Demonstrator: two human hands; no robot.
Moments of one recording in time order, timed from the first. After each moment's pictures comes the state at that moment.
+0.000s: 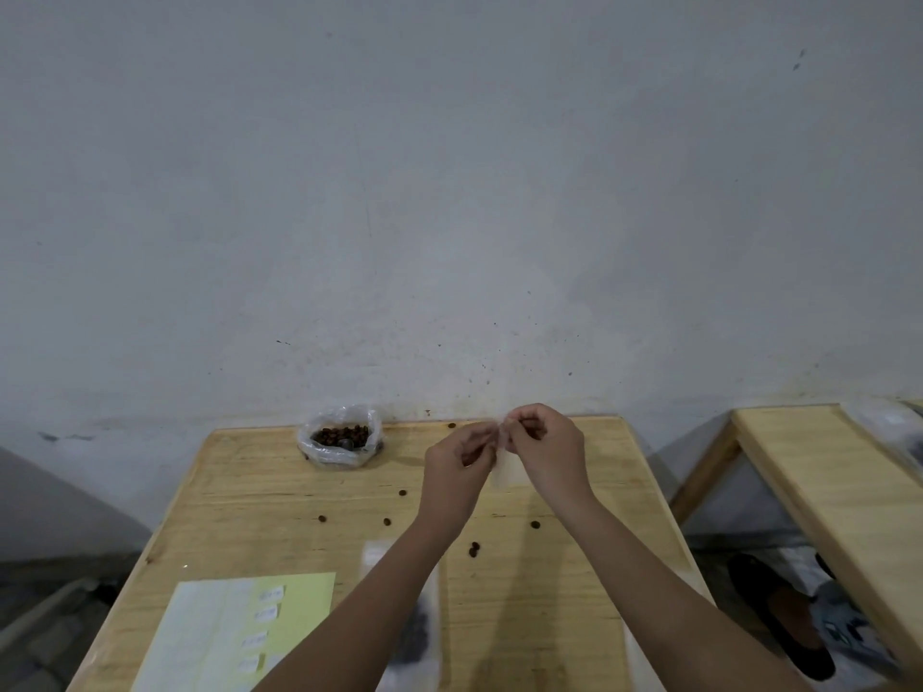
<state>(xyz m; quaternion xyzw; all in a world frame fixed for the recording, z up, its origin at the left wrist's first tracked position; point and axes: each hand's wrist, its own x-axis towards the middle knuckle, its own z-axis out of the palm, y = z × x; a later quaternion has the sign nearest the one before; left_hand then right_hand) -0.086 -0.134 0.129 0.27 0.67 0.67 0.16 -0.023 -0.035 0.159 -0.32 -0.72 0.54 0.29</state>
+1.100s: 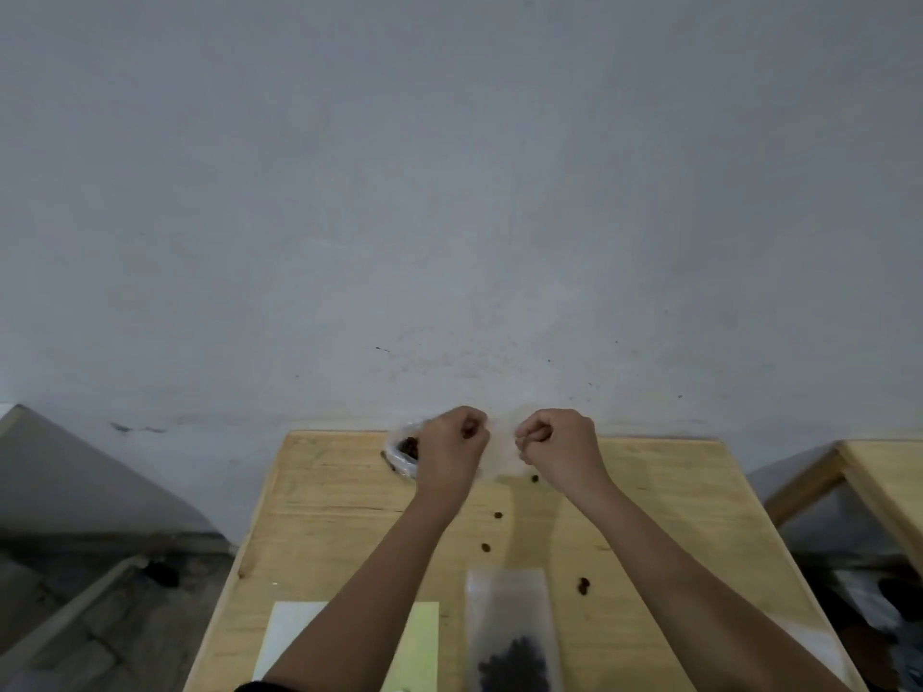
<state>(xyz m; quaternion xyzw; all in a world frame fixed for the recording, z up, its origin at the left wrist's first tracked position) -0.236 -0.206 0.137 0.23 0.82 0.52 0.07 -0.153 -0.100 0.165 -0.33 -0.82 0.45 0.15</state>
